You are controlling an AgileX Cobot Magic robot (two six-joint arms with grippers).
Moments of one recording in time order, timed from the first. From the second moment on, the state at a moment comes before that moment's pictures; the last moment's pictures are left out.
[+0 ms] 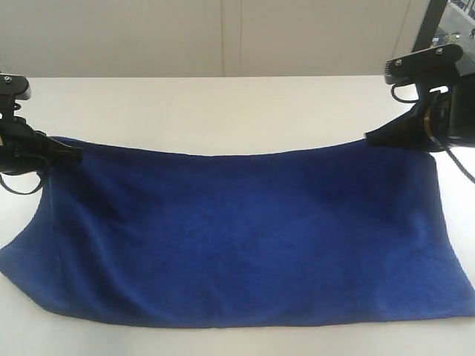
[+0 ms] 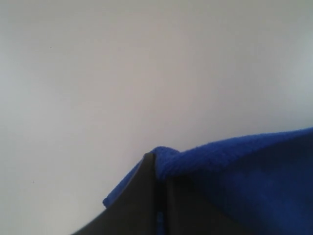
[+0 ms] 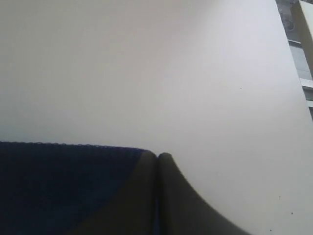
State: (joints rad) left arm -0.14 1.59 -0.73 0.27 -0.08 -0.26; right arm 0.22 1.66 -0.90 -1.34 0.36 1.27
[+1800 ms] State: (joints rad) left arm -0.09 1.82 -0.92 0.25 -0.08 -0.18; right arm 0.22 1.96 -1.11 -1.60 0.54 1.49
